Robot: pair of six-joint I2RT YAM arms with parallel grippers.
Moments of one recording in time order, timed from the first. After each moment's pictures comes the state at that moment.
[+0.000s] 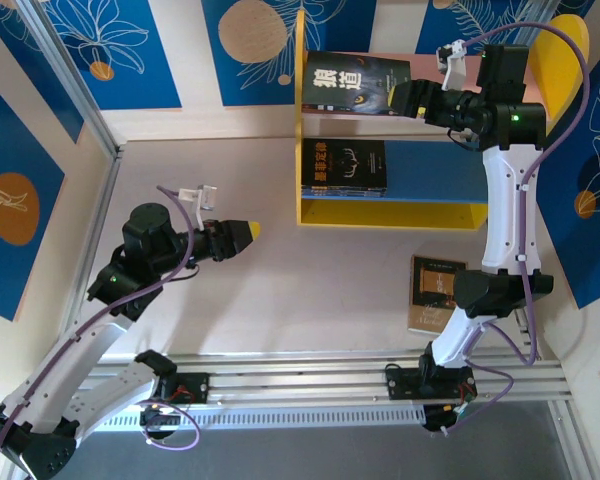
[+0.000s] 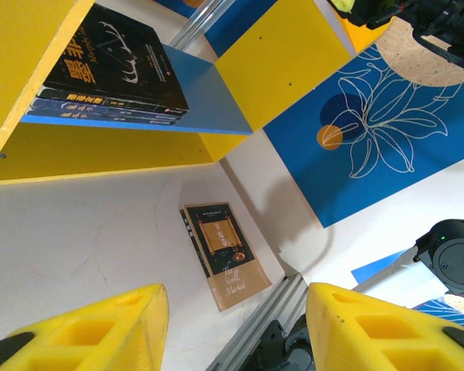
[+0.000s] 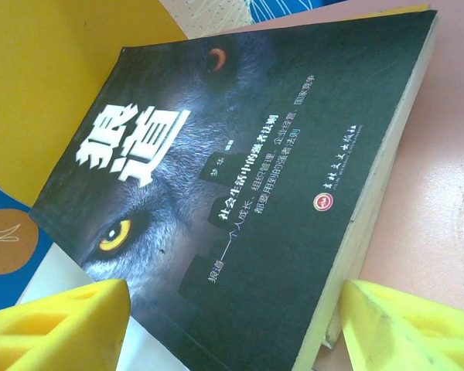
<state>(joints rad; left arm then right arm) -0.51 0.85 0.94 -0.31 0.53 -0.71 -0.02 1.75 2.33 -1.10 -0.66 0.24</state>
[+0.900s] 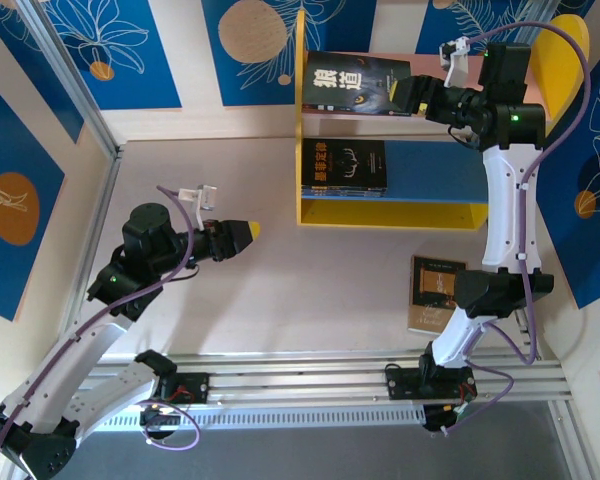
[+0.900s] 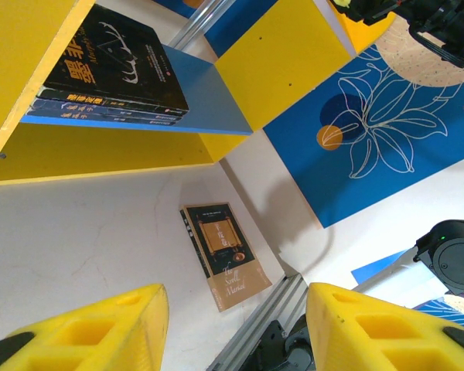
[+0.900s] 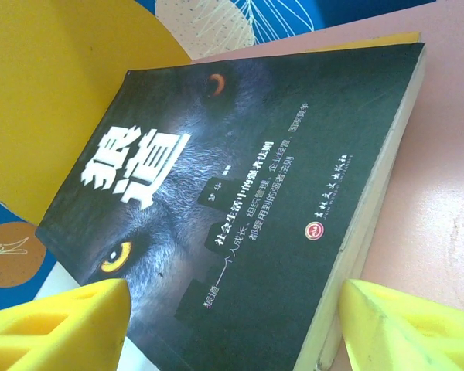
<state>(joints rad) -0.51 0.85 0.94 -0.31 0.53 -0.71 -0.03 1.75 2.30 -1.02 -0.69 0.28</state>
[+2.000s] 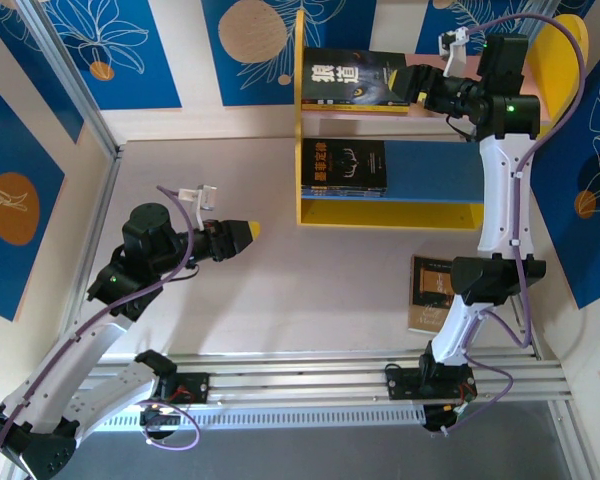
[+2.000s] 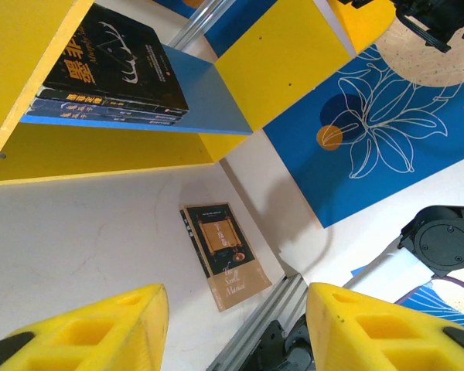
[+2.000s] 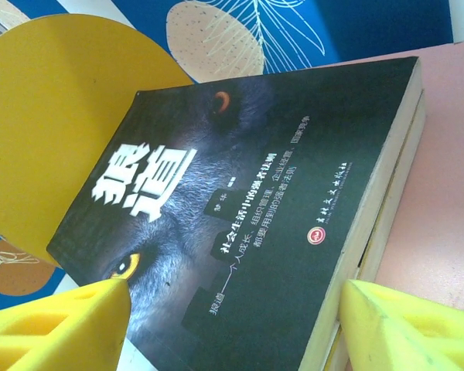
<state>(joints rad) -0.51 0.85 0.94 -0.31 0.53 -0.71 -0.04 1.86 2.42 -1.00 -0.74 0.30</state>
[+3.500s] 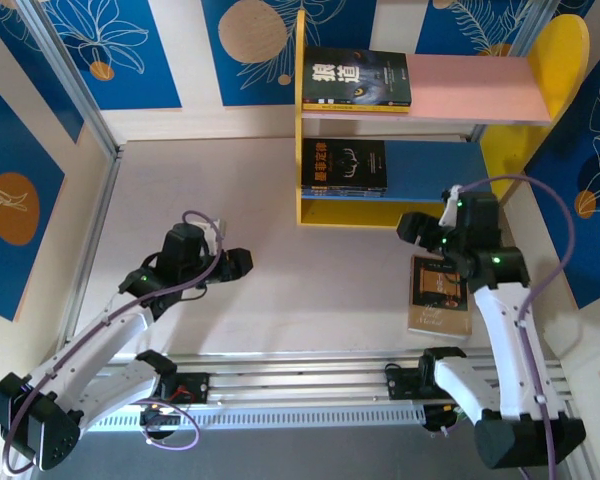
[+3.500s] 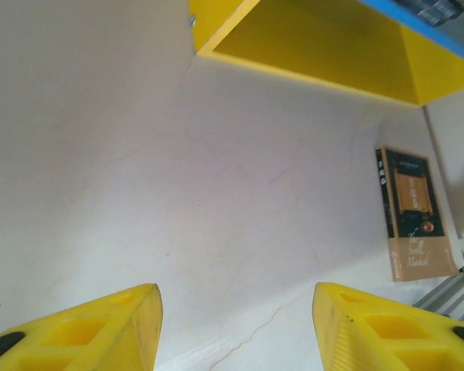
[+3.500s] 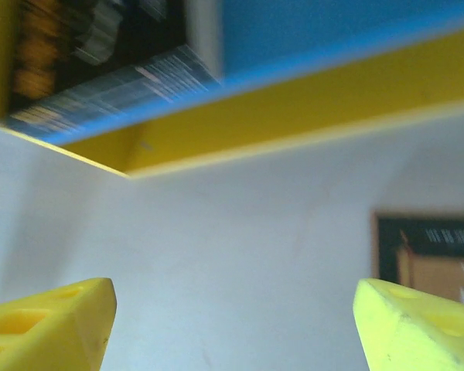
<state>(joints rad) -0.51 0.93 0.70 -0.44 0.26 -0.63 0.03 0.91 1.00 -0.89 -0.16 0.40</state>
